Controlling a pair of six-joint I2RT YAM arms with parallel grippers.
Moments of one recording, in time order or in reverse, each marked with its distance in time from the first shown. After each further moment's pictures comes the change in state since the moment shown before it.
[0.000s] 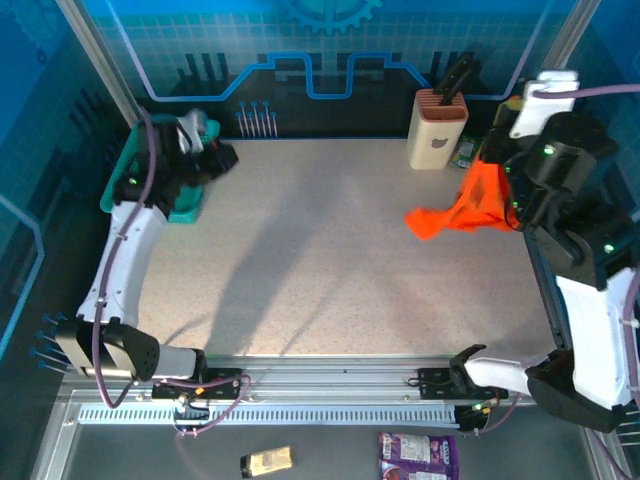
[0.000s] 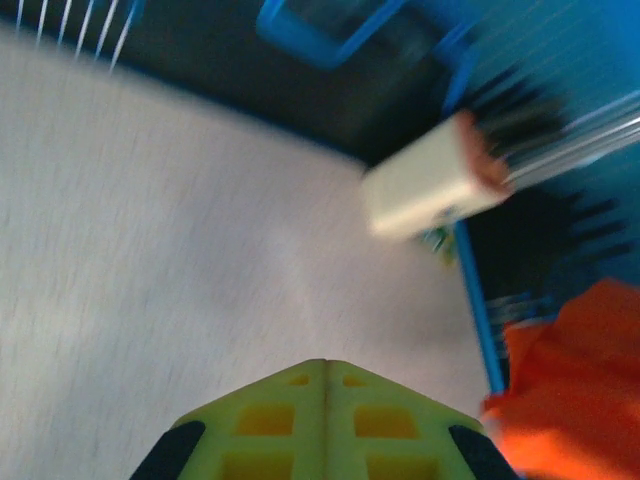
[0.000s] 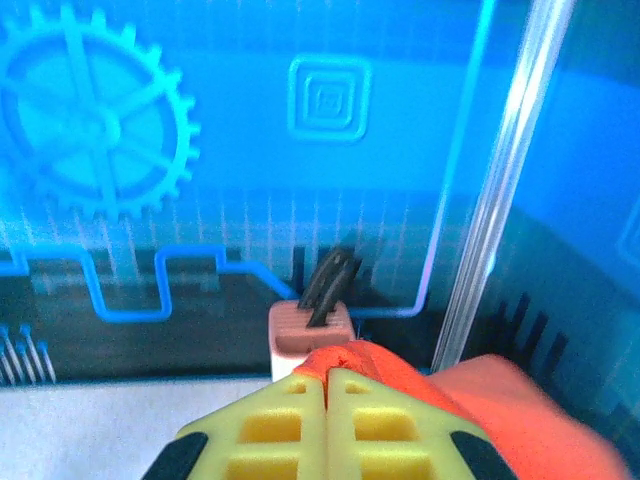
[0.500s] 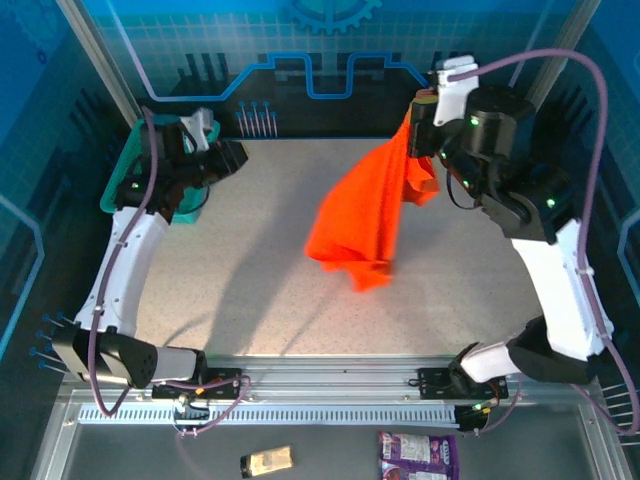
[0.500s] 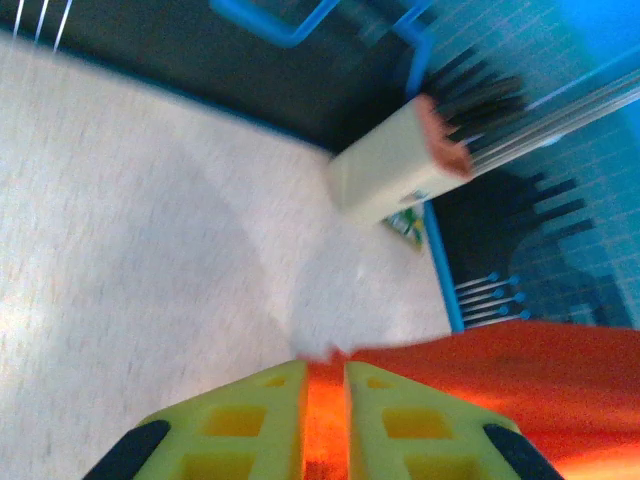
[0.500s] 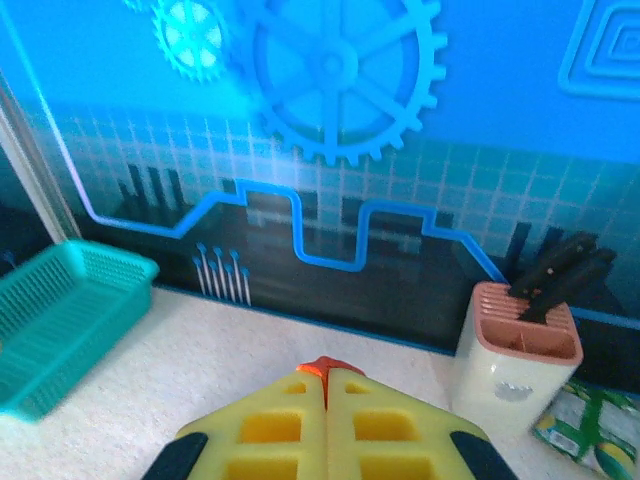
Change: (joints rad) left arm -0.051 -0.056 -0.160 0.046 0.023 -0.043; right arm 0.159 0.175 0.177 -0.044 -0.240 0.082
